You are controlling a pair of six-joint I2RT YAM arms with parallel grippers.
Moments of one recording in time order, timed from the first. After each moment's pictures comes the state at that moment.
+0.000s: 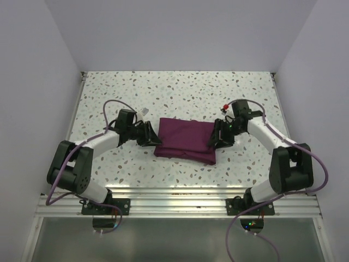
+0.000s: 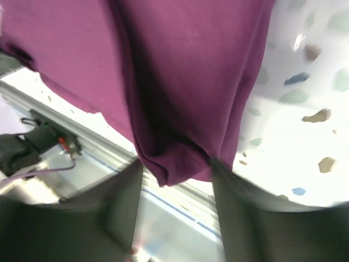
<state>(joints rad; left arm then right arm) -0.30 1.52 0.74 -0.10 0.65 -0.60 0.18 1.52 0.99 -0.76 -0.55 0.36</state>
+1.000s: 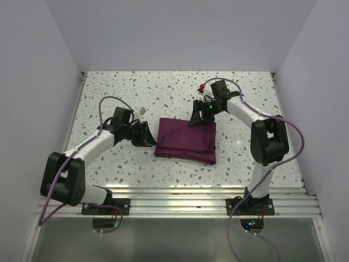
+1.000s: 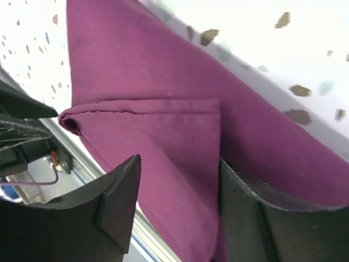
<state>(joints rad) -0.29 1.39 0.80 -0.36 0.59 -0.46 0.30 1.90 1.44 -0.65 -0.60 0.22</state>
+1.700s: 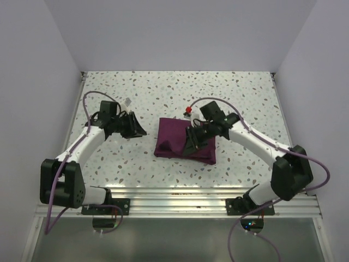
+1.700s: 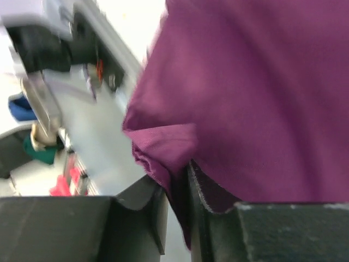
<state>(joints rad) -0.14 1.35 0.88 -0.44 0.55 -0.46 0.56 1.55 1.19 -0.68 -0.71 0.30</state>
